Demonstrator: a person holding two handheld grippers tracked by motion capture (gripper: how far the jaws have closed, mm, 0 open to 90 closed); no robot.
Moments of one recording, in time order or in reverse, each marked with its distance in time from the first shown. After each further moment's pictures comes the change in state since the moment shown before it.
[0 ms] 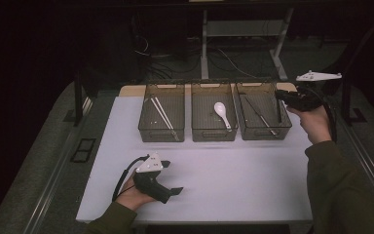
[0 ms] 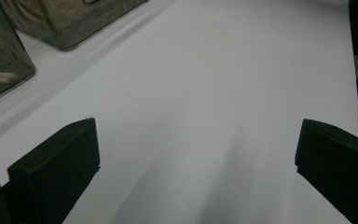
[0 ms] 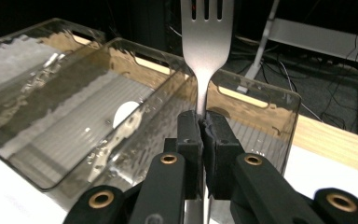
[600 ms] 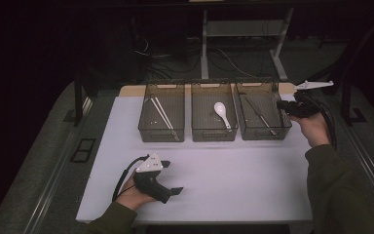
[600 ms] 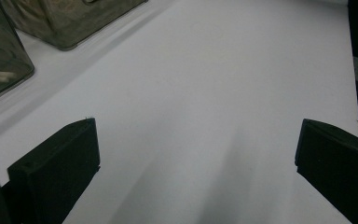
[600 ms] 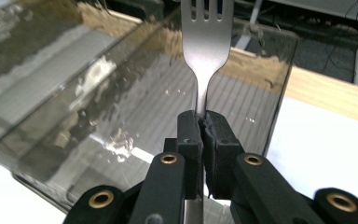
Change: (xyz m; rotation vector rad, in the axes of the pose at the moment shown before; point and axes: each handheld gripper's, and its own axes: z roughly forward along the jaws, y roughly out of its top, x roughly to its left) left arm 0.000 0.000 0.001 -0.002 -0.003 -0.006; right arm -0.019 -0.032 0.023 0.129 -0.035 0.033
